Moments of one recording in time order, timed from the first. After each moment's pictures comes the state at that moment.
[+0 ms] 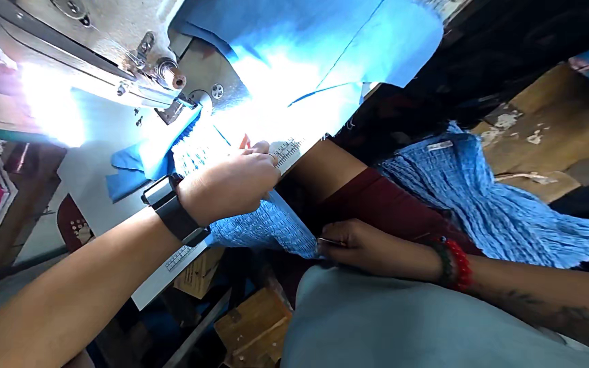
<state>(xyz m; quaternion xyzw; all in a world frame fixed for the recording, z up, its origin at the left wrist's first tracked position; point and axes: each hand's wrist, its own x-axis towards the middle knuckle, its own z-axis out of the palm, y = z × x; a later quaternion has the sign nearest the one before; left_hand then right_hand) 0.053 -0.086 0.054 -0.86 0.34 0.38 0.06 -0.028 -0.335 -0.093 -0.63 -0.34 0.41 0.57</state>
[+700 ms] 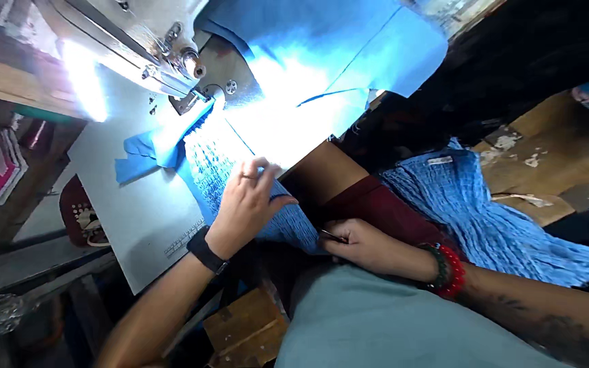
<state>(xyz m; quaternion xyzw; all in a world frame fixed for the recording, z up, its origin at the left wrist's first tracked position) -0.038 -0.081 -0.012 -0.98 0.14 -0.03 -0.10 -0.026 -0.338 -0.091 -0.64 -0.27 0.45 0.57</state>
